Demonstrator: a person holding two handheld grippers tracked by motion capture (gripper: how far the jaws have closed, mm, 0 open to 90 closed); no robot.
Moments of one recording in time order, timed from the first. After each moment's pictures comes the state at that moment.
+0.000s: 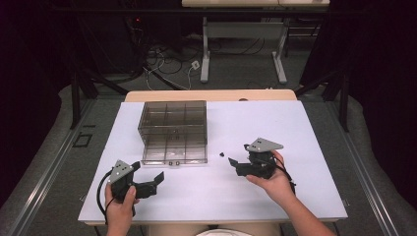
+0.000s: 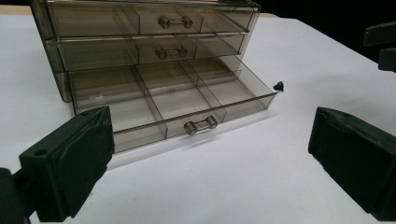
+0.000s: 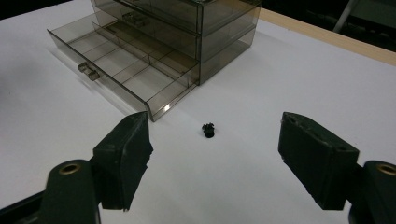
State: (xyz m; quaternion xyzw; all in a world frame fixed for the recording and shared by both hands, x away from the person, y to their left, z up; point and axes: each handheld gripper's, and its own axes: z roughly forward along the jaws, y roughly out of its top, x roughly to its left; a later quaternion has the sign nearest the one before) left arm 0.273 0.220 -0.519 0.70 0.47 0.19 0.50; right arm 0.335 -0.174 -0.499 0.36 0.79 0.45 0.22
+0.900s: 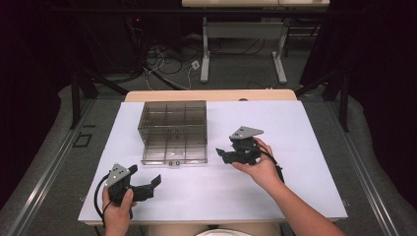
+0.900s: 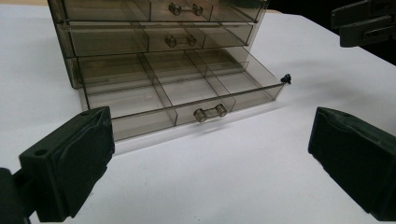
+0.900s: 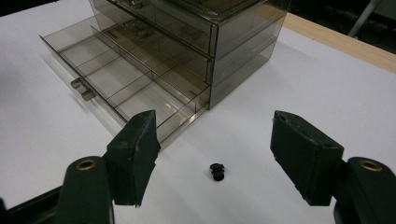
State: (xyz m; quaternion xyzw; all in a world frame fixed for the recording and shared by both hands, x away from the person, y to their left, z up) left arm 0.269 0.228 -0.529 0.70 0.47 0.19 0.50; right arm 0.377 -0.138 -0.497 0.35 0.81 0.44 0.20
